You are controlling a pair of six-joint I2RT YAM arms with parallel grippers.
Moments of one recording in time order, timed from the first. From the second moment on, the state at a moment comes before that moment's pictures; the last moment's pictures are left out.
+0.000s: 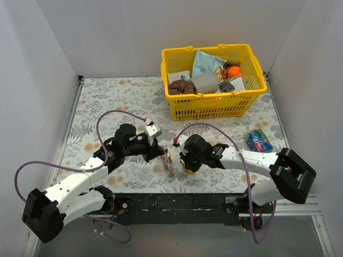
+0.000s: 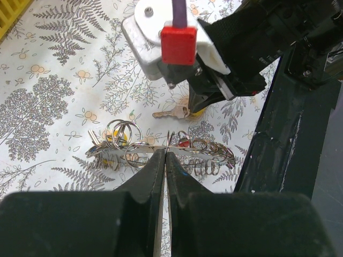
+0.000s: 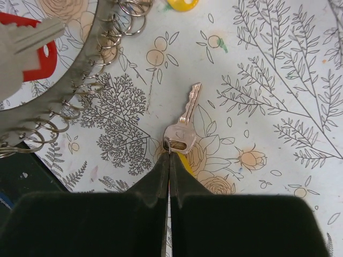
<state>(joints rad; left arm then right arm) -0.64 0.96 0.62 -0.15 0.54 0.04 0.98 1.41 0.70 -0.27 -0.11 0.11</state>
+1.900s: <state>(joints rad) -0.64 0.98 0.62 -0.15 0.59 0.06 0.74 1.30 0.91 -0.20 -0.81 -0.24</state>
